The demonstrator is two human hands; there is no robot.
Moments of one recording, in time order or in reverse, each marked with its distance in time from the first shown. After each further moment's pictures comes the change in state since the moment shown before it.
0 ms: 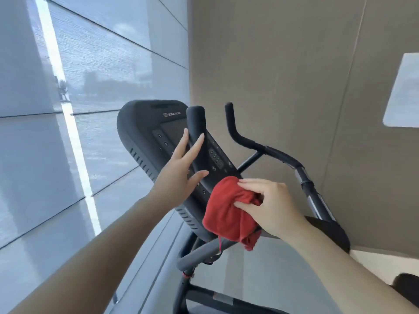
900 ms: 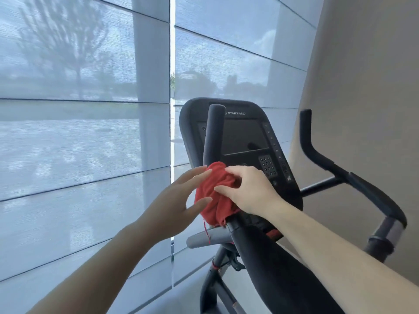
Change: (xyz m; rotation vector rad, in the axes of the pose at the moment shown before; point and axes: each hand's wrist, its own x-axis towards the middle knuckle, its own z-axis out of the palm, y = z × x) left_hand -0.058 0.125 0.046 0.352 0.086 -0.445; right_hand 0.075 0.048 -0.006 0.349 -0.498 -0.350
